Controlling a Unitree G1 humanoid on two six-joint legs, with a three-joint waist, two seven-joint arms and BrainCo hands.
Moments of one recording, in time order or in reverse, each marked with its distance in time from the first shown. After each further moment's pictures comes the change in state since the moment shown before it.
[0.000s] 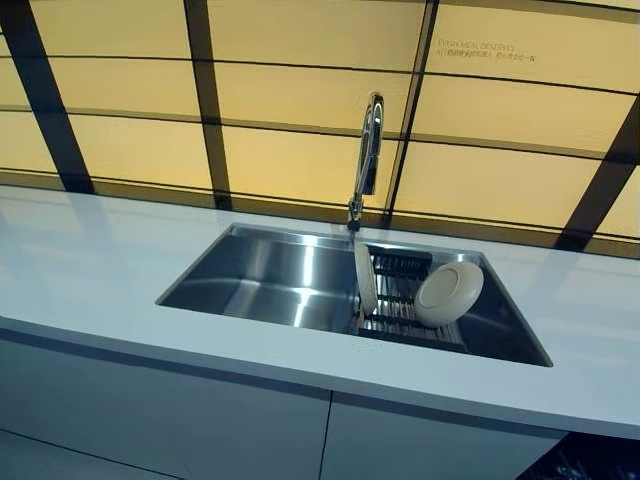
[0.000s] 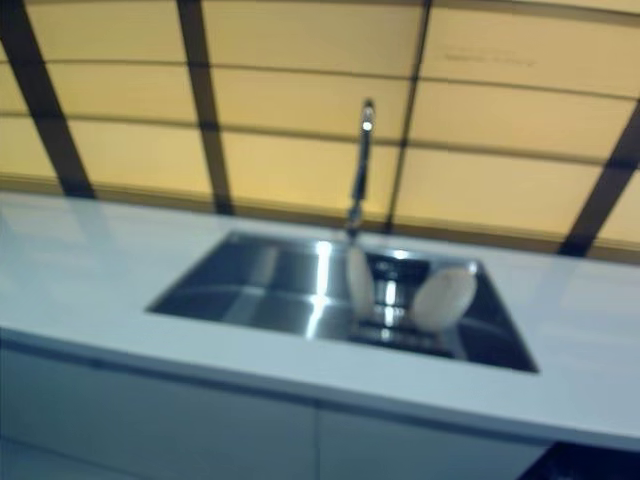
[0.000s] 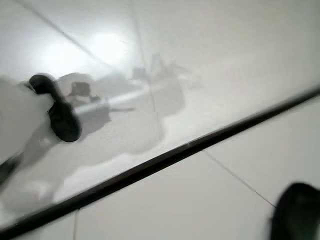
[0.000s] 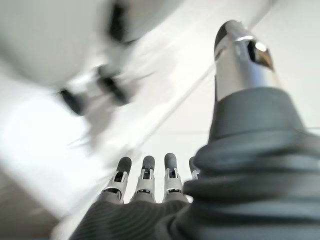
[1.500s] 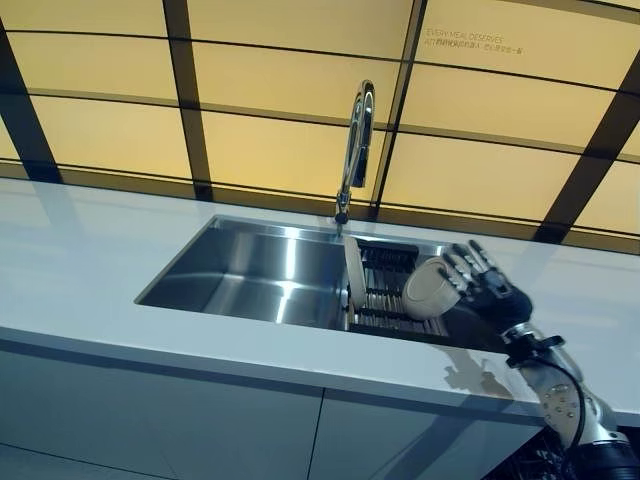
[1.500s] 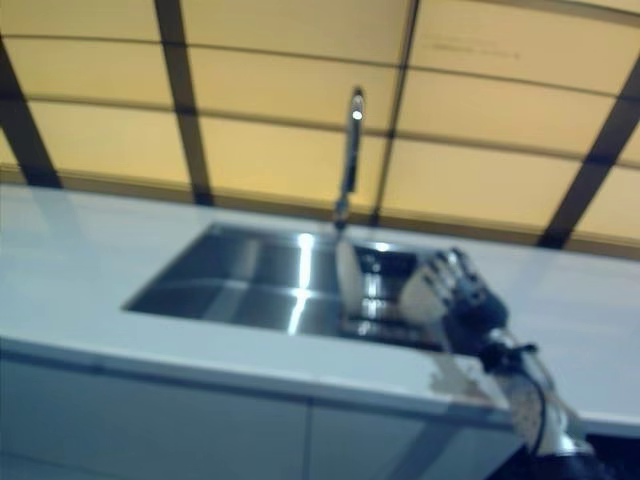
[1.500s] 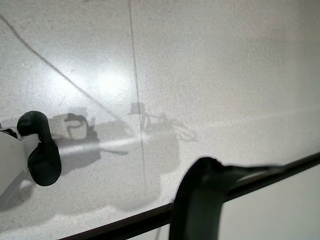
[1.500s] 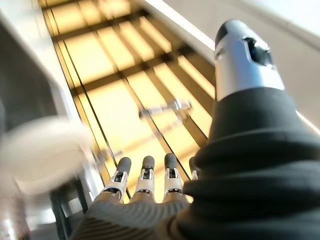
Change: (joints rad) left arm 0.049 0.000 0.060 0.077 0.042 -0.101 0.002; right arm -0.249 -0.258 -0.522 -0.491 1.080 0.032 -0.248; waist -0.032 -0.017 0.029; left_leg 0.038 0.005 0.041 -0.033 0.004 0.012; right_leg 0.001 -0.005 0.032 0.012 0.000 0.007
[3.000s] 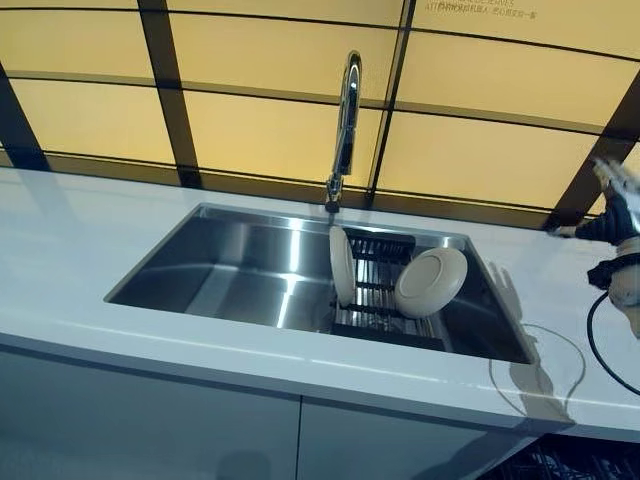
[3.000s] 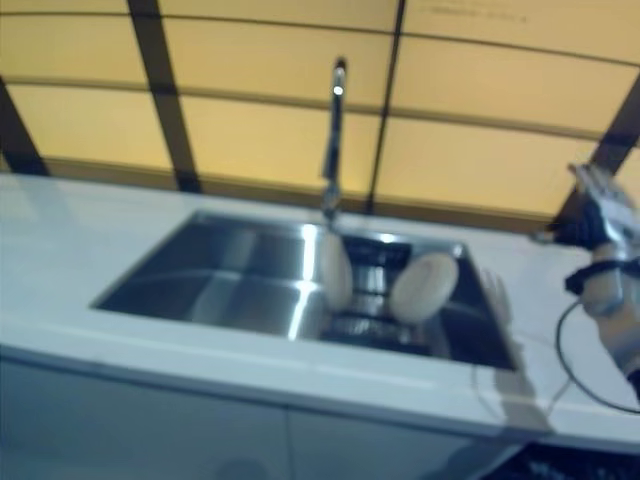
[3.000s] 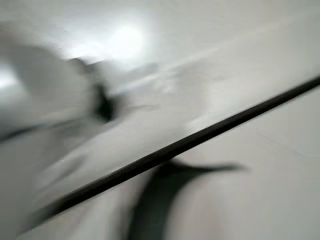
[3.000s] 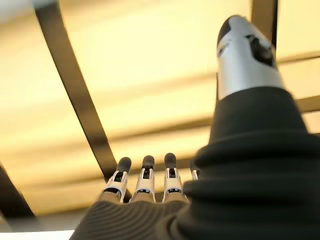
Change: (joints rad) left arm -0.040 0.019 -0.080 -0.080 -0.026 0.081 -0.024; right arm -0.317 -0.462 0.320 0.241 -1.098 0.019 -0.510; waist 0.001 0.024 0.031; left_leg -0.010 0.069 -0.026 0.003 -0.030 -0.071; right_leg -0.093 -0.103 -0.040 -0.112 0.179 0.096
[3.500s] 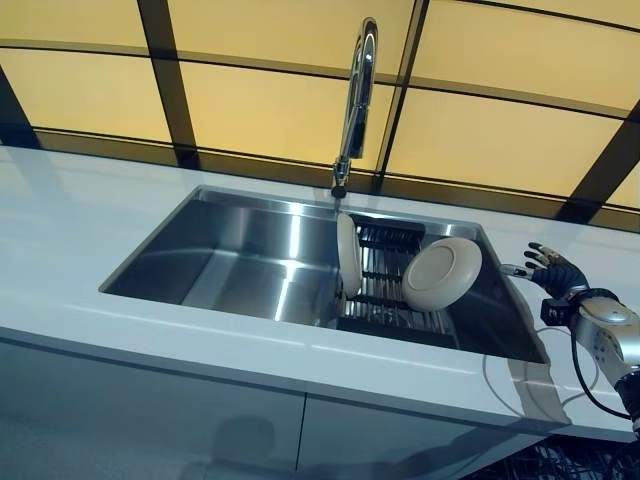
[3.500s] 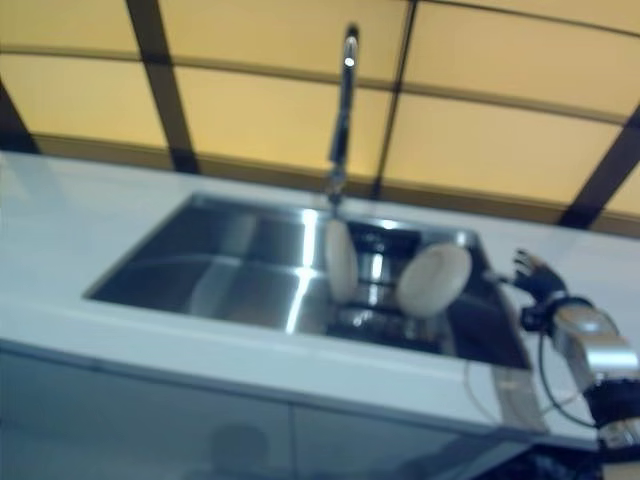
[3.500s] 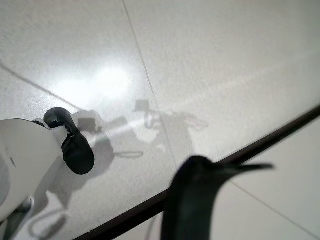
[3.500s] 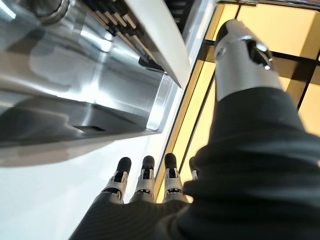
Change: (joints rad) left arm -0.006 0.012 0.002 0.002 0.034 -0.029 -0.018; right arm 0.008 0.167 -0.083 0.117 0.607 0.181 0.264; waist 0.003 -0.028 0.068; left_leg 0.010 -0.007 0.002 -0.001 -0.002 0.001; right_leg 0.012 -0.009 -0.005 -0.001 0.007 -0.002
